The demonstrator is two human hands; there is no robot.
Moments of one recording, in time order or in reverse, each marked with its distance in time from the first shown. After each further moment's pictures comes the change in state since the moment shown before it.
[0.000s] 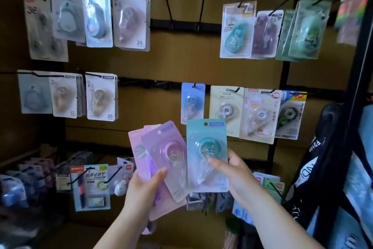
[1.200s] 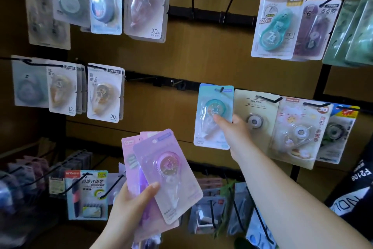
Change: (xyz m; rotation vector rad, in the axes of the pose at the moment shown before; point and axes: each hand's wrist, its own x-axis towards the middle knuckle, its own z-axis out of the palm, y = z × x) left_hand 0.056 -0.011 -0.034 0.018 -0.004 -0.025; right_hand 0.134 -0.036 0.039 -0.283 0.280 -0.064
